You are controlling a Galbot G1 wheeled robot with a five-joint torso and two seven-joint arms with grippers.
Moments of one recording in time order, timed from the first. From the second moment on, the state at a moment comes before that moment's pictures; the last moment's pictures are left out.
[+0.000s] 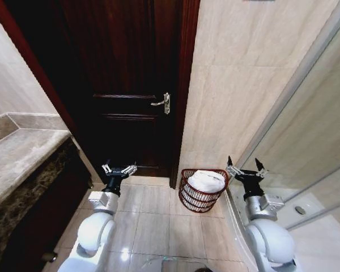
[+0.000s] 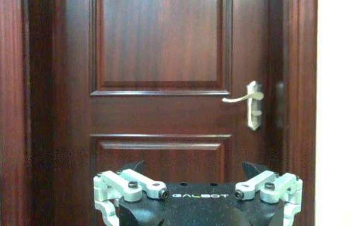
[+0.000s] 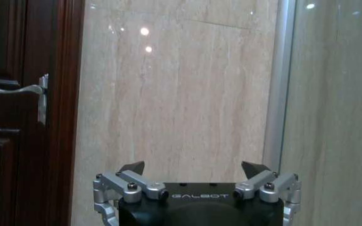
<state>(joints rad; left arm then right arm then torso) 1.54 -1.34 -0.55 -2.29 -0.19 0.15 -0.15 -1.54 1.40 0.62 2.37 0.11 -0.27 0.18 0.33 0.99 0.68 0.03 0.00</state>
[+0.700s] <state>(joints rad) 1.53 -1.36 -0.62 -2.21 -0.22 0.13 -0.11 -1.56 1.45 0.71 2.31 0.11 -0.17 0.05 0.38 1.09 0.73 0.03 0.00</state>
